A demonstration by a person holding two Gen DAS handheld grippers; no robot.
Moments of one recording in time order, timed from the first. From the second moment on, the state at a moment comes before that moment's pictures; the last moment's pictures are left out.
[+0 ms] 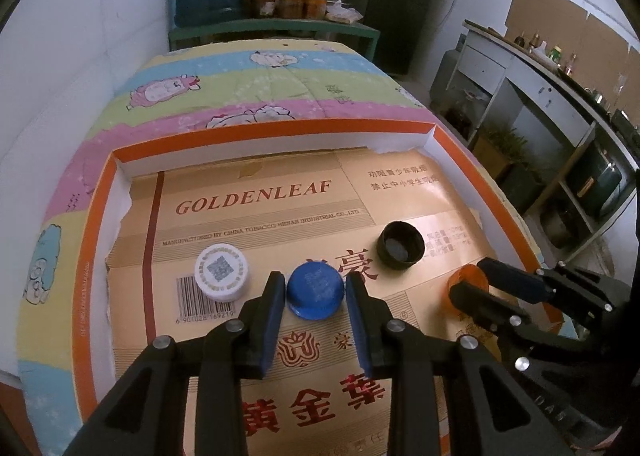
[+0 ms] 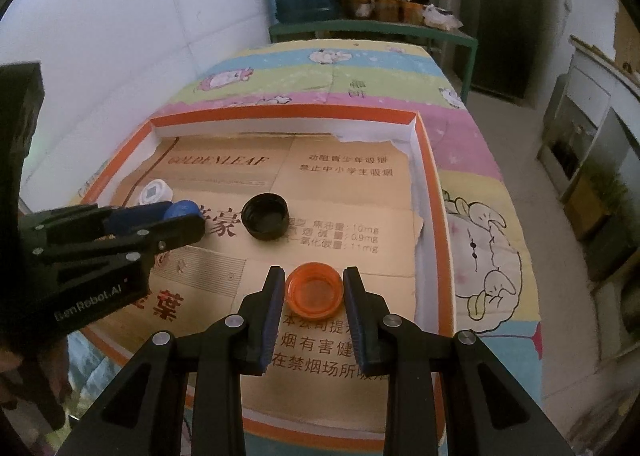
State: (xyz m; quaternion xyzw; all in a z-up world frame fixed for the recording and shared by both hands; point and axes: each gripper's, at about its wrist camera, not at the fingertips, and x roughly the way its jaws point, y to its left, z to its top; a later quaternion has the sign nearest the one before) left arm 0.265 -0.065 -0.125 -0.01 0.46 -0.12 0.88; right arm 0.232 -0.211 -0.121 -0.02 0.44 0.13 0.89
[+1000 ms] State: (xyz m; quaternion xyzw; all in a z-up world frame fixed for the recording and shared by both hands) left arm 0.208 -0.046 -0.080 -0.02 0.41 -0.10 0.91; right arm 0.198 -0.209 -0.103 -0.02 0.42 0.13 0.90
